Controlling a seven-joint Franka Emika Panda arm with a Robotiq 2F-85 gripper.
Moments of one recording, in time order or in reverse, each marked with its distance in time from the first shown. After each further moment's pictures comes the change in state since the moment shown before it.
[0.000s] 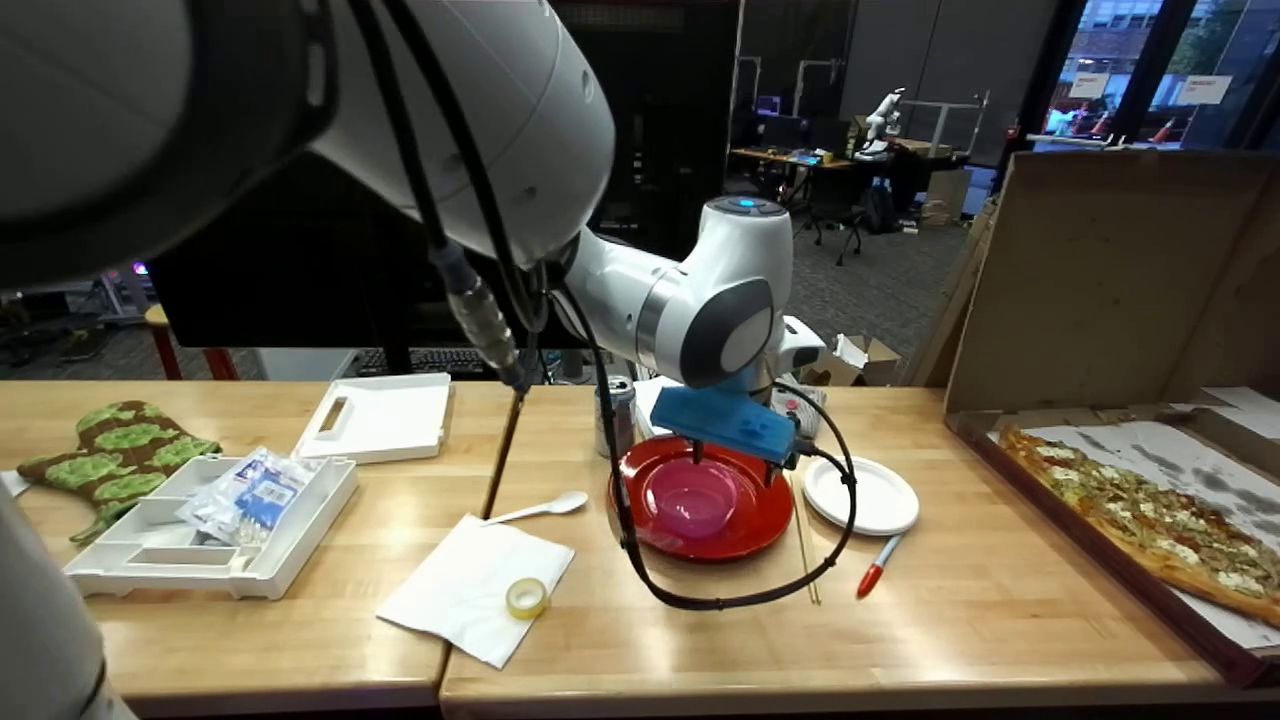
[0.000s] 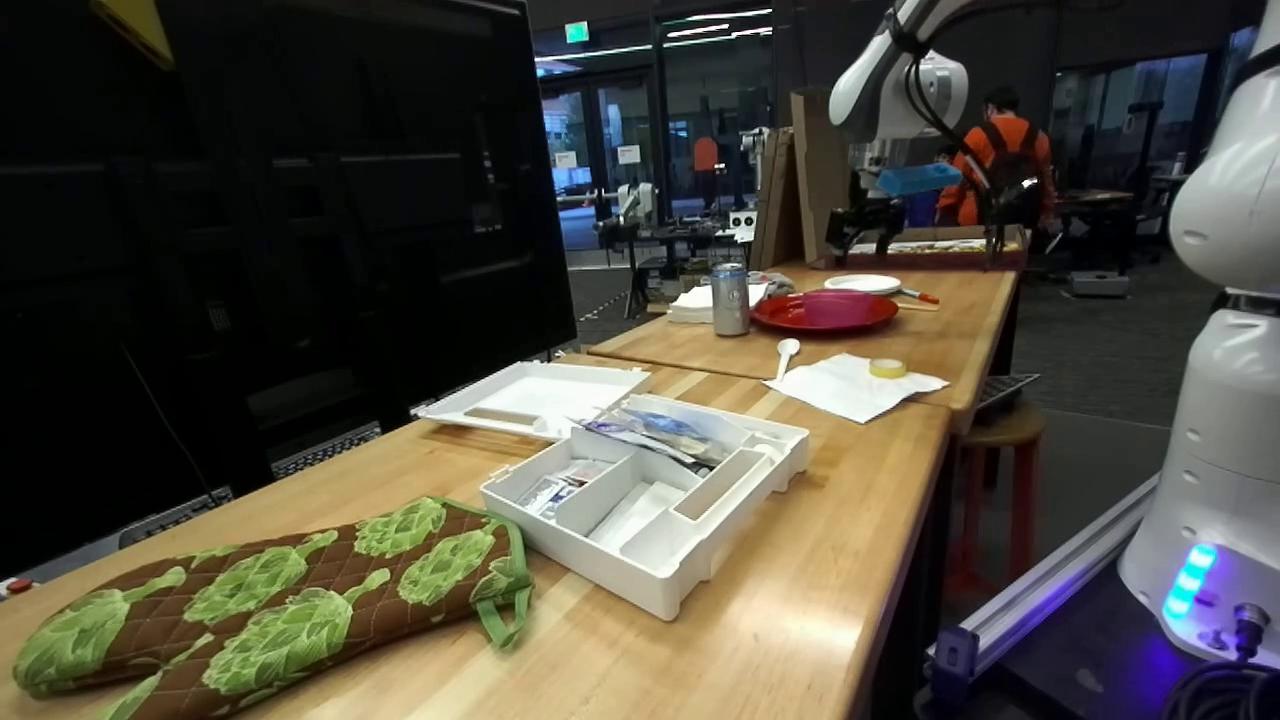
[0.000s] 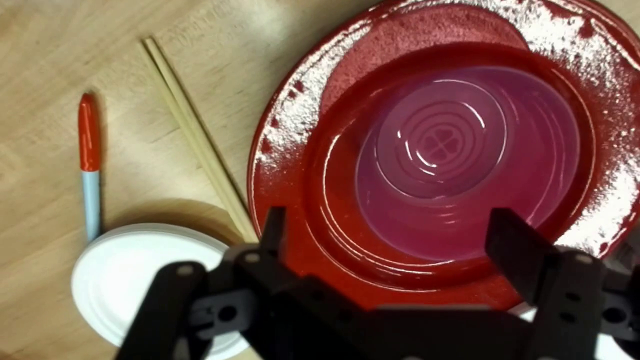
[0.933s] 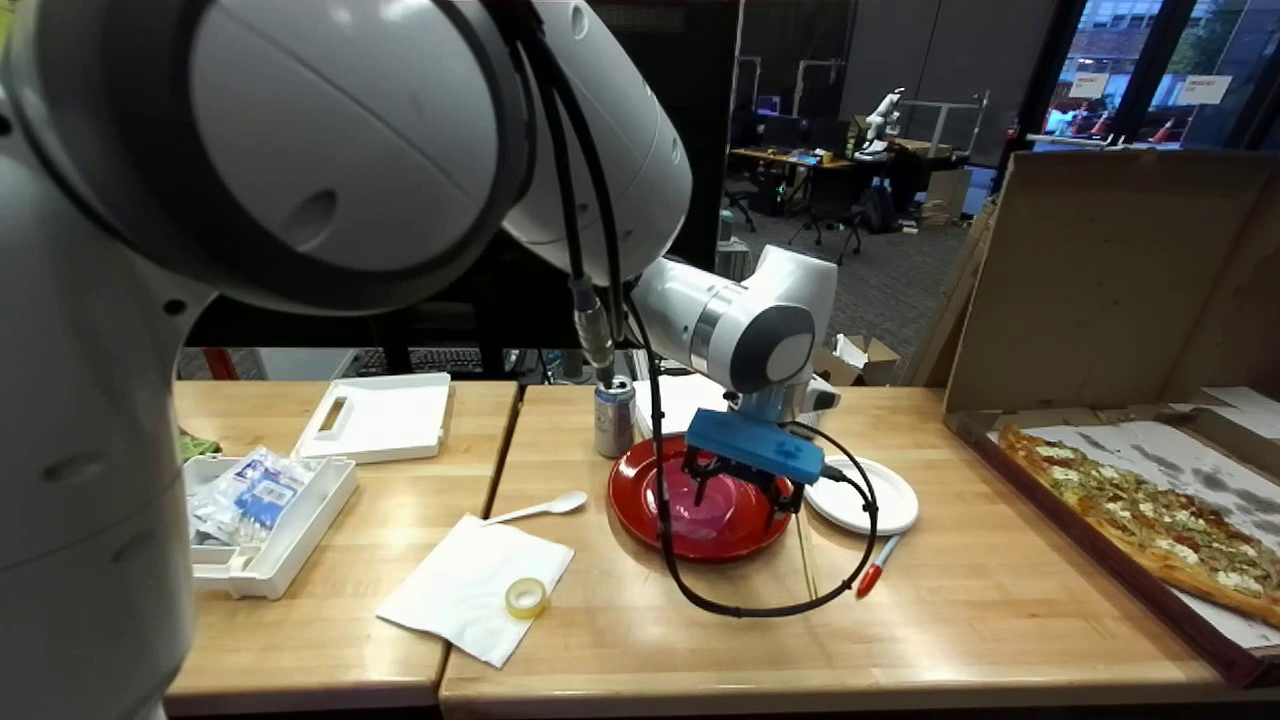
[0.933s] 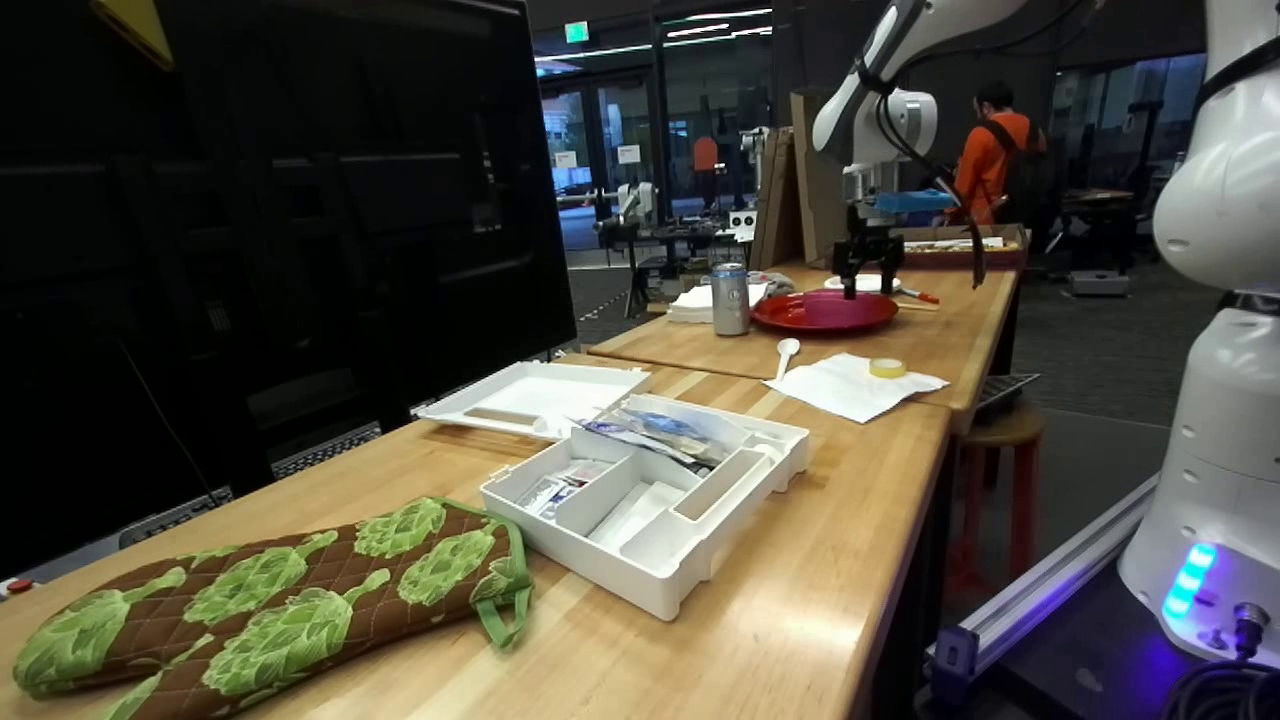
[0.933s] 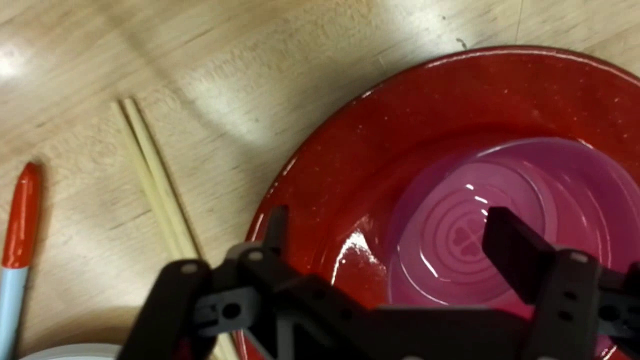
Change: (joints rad) arm -0.101 0.216 0.061 0.209 0.068 -0.290 -0.137
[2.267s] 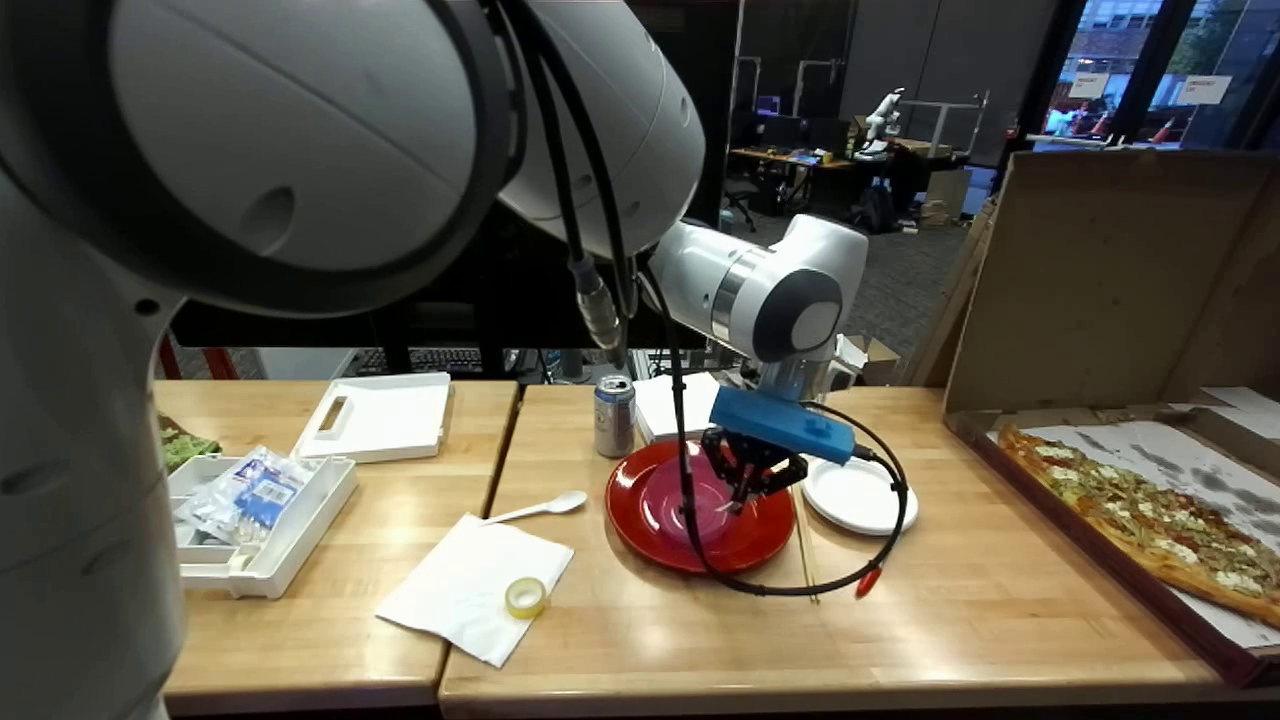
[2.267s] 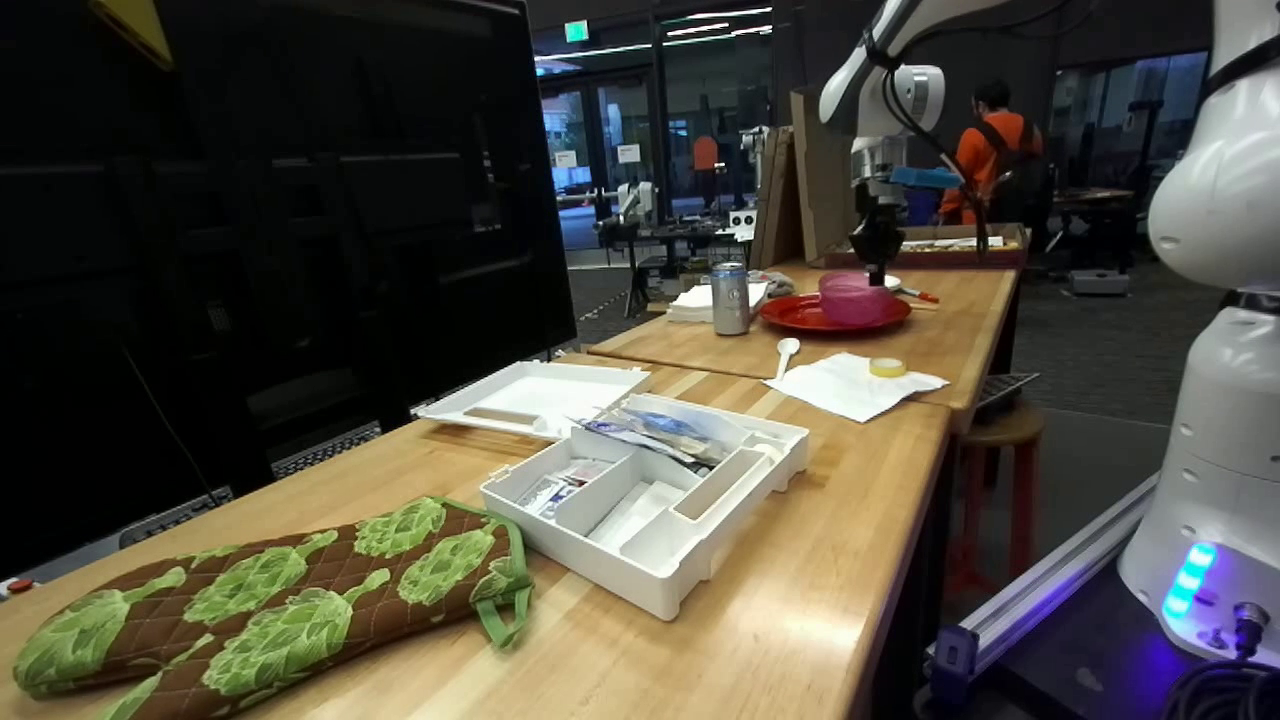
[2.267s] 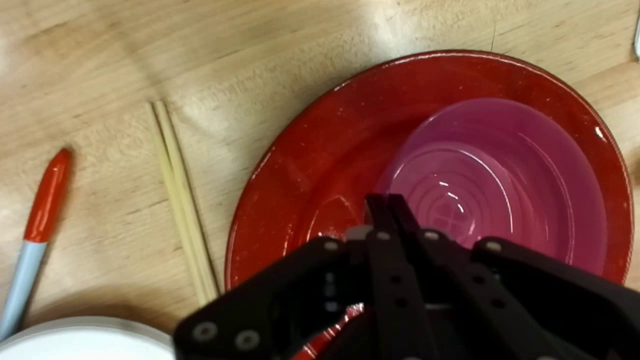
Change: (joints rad) arm -0.033 -0.029 0.003 0.062 0.016 -0.149 -0.132
